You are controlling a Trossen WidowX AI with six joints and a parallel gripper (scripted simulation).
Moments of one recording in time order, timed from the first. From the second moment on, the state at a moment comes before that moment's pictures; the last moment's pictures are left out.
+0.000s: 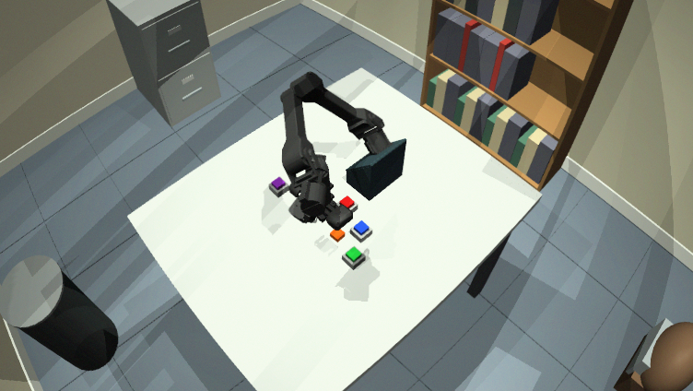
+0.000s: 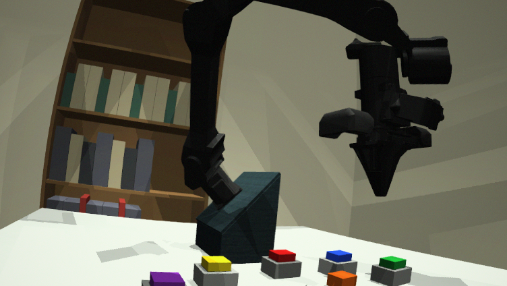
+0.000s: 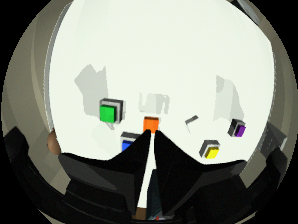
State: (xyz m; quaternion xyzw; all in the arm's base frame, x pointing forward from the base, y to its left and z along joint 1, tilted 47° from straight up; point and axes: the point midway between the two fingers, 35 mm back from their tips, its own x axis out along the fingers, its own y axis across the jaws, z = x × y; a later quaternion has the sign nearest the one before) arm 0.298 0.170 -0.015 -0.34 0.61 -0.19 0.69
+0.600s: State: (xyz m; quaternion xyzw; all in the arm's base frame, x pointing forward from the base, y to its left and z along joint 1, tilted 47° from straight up) arm 0.269 0.193 -0.117 -0.32 0.60 -0.21 0.70
